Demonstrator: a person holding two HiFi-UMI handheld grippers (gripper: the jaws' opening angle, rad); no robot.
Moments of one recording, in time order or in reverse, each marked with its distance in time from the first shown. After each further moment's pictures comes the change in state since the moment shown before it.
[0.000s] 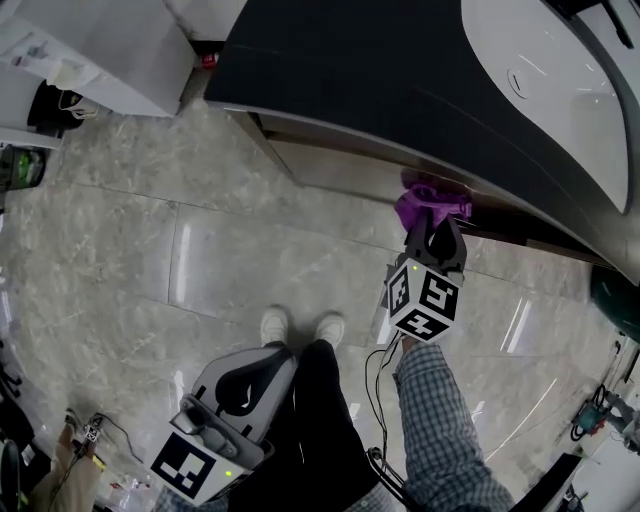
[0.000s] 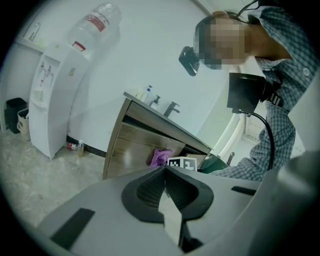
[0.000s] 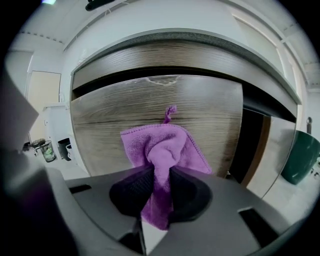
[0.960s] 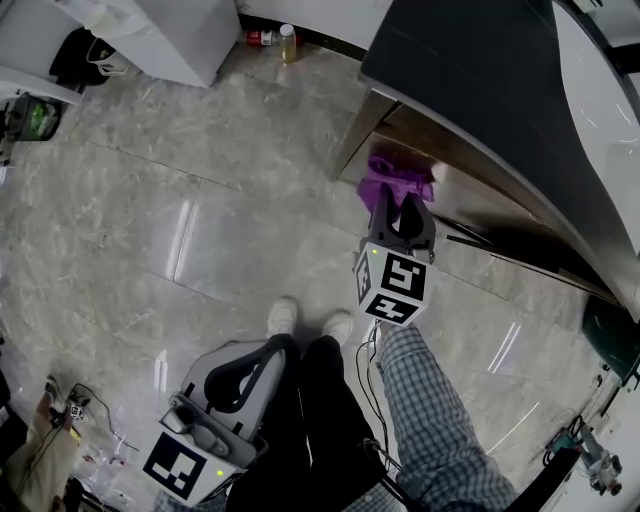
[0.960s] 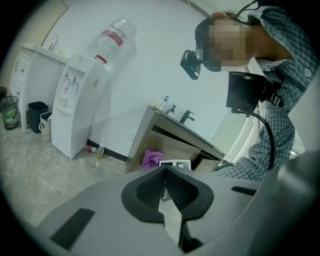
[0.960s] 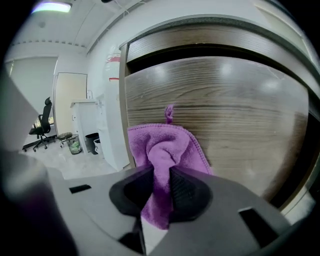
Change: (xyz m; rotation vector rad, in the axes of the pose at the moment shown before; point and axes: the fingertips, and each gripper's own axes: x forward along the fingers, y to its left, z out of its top) left arm -0.065 0.064 -0.003 -0.045 -0.080 0.144; right arm 0.023 0.173 -0.013 -0.110 0.007 0.267
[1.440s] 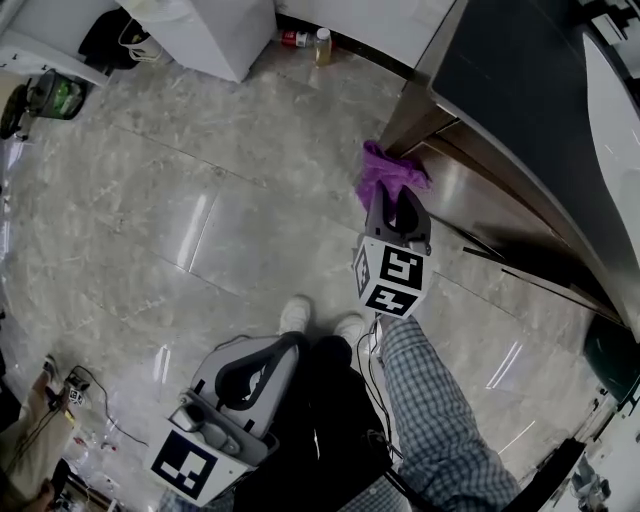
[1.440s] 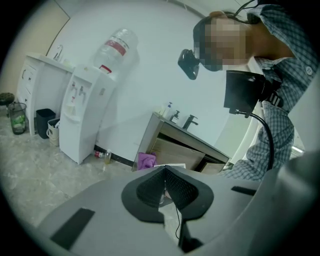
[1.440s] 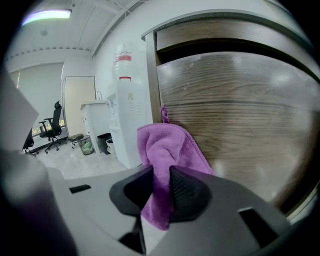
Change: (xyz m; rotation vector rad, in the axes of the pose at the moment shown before) left arm -0.031 0.013 0.015 0.007 -0.048 0.064; right arm 0.013 0.069 0.004 -0.001 0.023 0.116
